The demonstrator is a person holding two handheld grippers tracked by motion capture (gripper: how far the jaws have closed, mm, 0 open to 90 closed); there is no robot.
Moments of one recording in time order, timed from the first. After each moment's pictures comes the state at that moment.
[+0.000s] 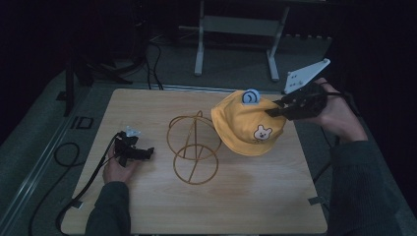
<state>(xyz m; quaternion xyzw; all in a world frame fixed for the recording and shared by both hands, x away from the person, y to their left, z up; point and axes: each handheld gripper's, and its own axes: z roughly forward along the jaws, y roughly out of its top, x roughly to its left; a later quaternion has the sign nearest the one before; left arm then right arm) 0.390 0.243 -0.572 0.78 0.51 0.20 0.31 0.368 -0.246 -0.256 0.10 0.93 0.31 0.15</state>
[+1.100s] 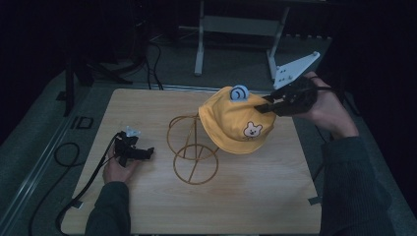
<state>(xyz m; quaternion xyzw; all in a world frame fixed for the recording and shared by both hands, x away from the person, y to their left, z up) 0.390 0.243 -0.572 0.78 0.51 0.20 0.31 0.365 -0.218 -0.242 0.07 0.93 0.32 0.15</state>
